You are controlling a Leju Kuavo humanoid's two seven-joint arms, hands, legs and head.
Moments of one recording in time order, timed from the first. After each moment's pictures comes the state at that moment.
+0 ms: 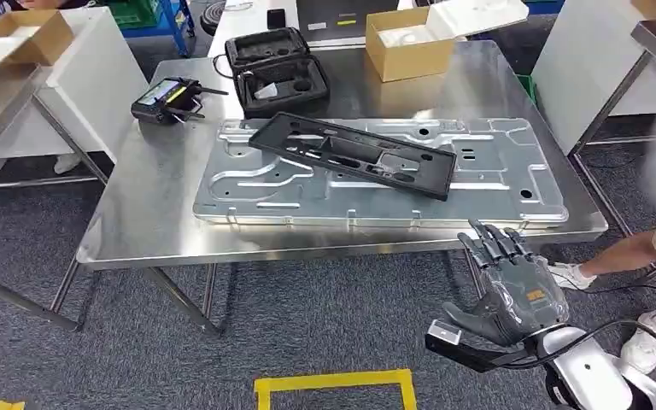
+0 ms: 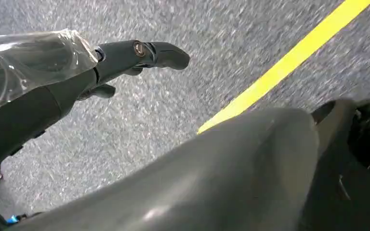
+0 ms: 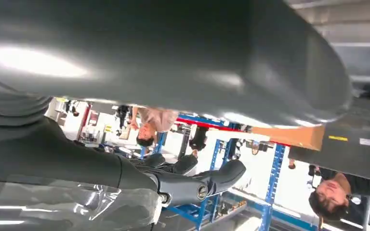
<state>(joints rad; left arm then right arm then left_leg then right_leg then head) -0.12 -0.03 -1.20 -0.22 0.77 0.41 -0.01 0.10 -0.83 0.29 -2.10 1.09 -0.06 0.70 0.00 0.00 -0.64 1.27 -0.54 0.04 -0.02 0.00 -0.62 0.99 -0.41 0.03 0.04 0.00</state>
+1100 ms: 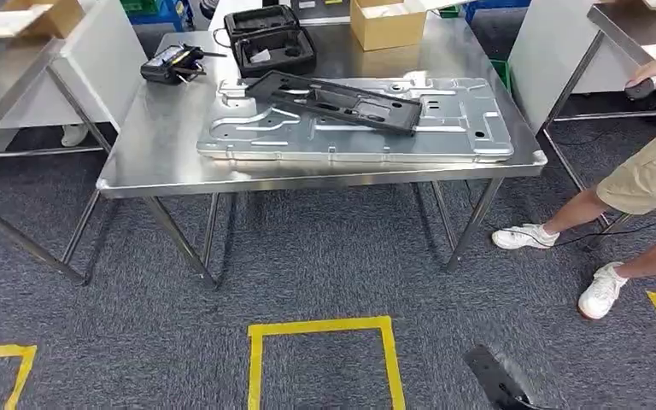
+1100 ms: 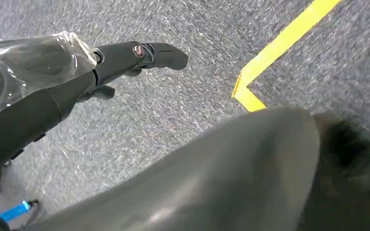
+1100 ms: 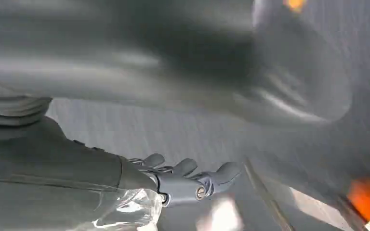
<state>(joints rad) -0.12 -0.03 -1.22 -0.22 0.76 0.41 0.00 0.09 -0.47 0.41 -1.06 -0.30 -0.35 -0.03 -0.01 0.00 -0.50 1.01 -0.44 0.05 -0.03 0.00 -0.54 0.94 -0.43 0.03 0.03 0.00</state>
